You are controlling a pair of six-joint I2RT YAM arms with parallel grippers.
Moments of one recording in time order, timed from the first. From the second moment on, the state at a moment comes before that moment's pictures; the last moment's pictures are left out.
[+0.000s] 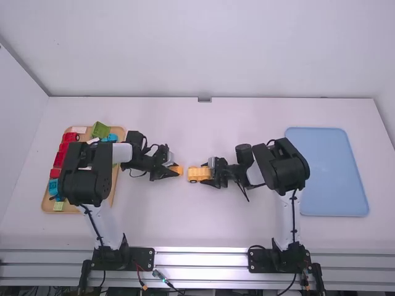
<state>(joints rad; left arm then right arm) 0.02 1.96 0.95 -0.46 1.04 1.38 0.31 2.24 0.74 0.73 -1.09 -0.79</state>
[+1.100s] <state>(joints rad) -0.22 1.88 0.93 -0.13 1.00 1.06 0.33 2.24 0.66 0.88 -1.03 -0.66</state>
